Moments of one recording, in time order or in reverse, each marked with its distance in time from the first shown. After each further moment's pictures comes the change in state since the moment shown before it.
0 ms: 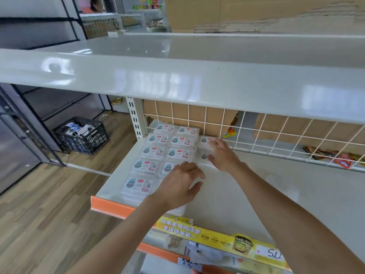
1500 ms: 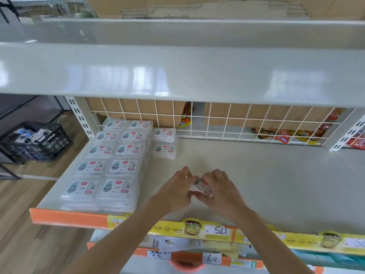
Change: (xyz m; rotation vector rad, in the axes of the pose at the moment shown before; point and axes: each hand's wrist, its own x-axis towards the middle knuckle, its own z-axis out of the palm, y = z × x) left_hand 0.043 0.081 0.078 -0.027 -0.341 -0.079; right_hand -0.178 0.053 -0.003 0.095 0.045 0.057
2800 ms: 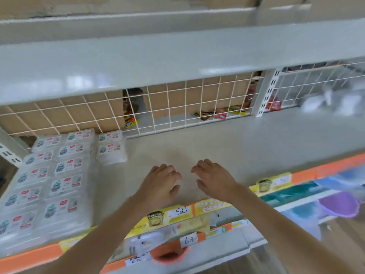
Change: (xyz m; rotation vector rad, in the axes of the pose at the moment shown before) left_hand 0.016 0.045 0.019 0.286 0.015 0.392; right_hand -0.065 0.060 -0.031 -0.239 0.150 -0.029
